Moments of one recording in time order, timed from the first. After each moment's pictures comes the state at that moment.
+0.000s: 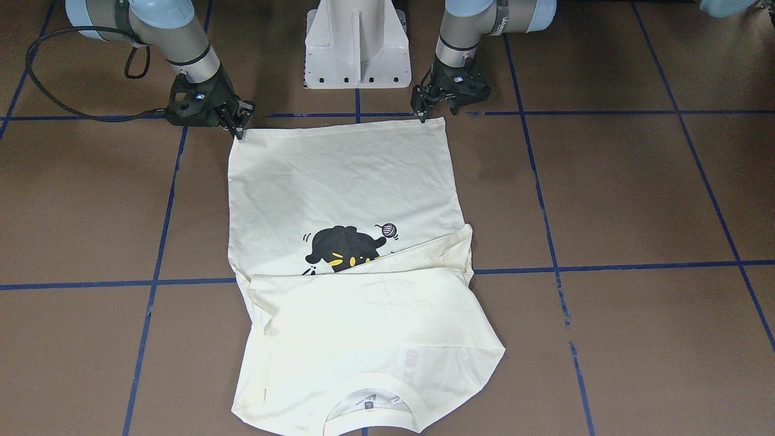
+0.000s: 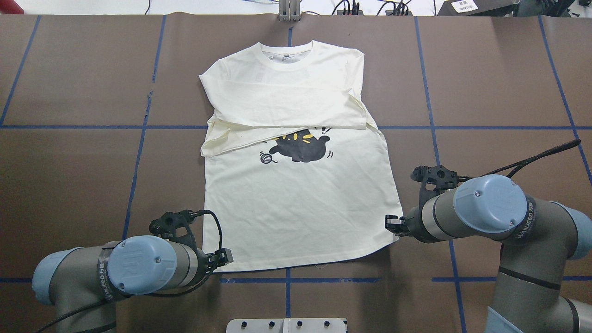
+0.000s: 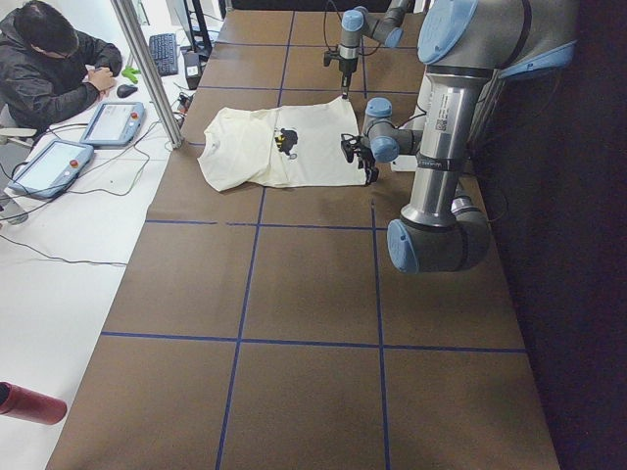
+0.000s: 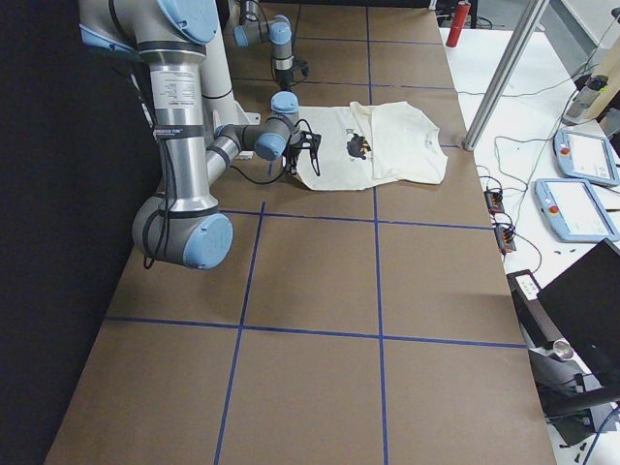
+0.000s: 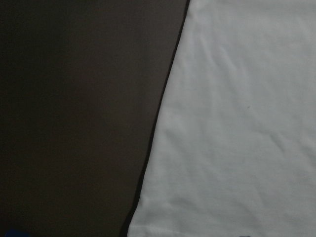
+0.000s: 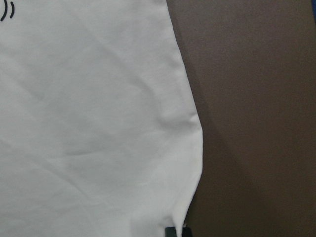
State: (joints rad) left arm -0.21 -1.86 -1.98 -1.71 -1.66 -1.75; right arm 0.41 -1.46 2.06 -1.34 1.84 1.46
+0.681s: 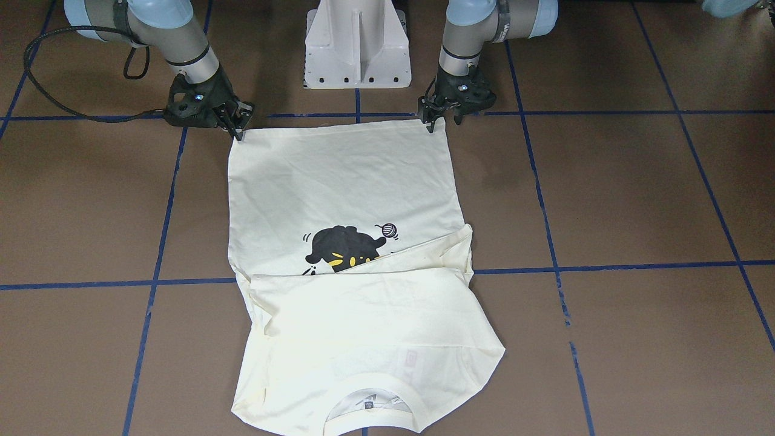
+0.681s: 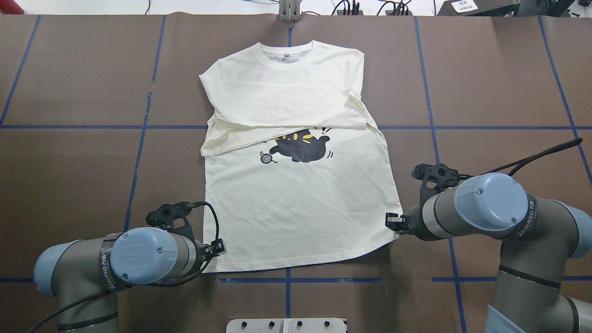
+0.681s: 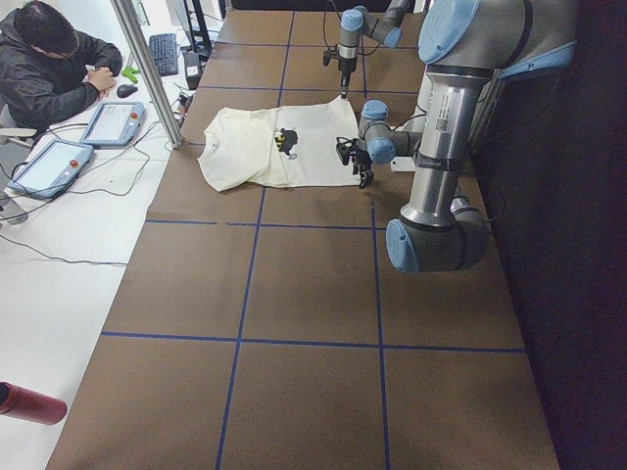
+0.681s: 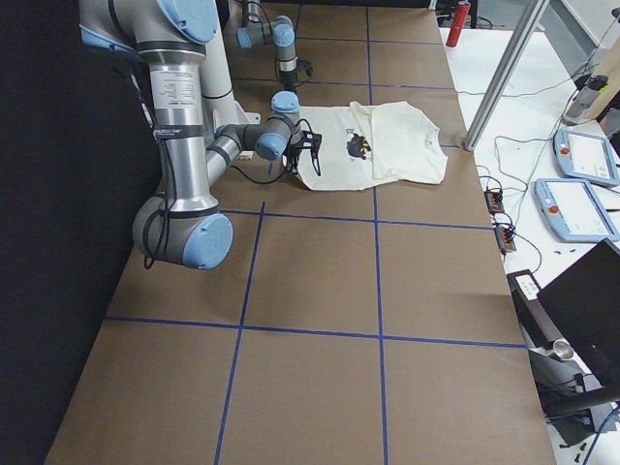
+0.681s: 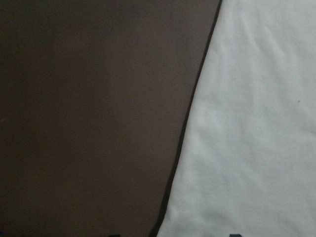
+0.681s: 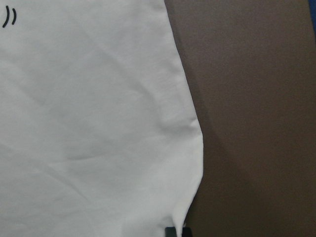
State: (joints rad) left arm -0.24 -1.86 -1.97 -1.70 -1.65 -1.74; right arm 0.42 -1.46 2.06 -1.34 1.84 1.46
